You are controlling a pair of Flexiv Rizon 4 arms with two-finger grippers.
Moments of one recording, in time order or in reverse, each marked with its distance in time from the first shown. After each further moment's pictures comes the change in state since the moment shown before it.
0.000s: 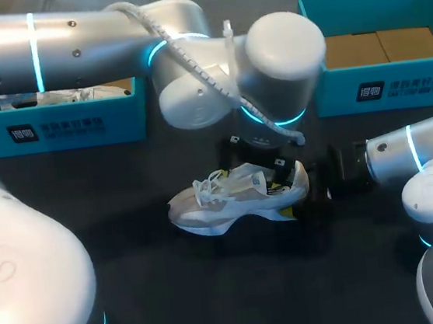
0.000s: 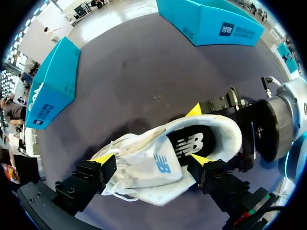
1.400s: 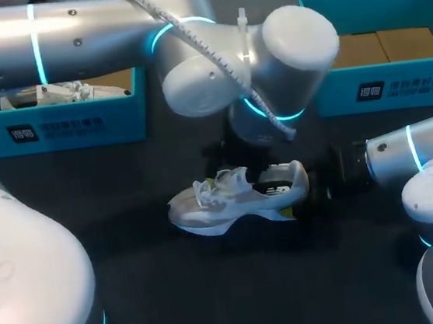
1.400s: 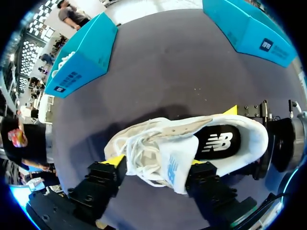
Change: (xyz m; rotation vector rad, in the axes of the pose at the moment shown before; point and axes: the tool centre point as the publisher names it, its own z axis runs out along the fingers) left arm -0.039 0.026 -0.012 -0.093 -0.144 -0.236; right arm 0.000 0.000 0.000 0.000 0.000 0.000
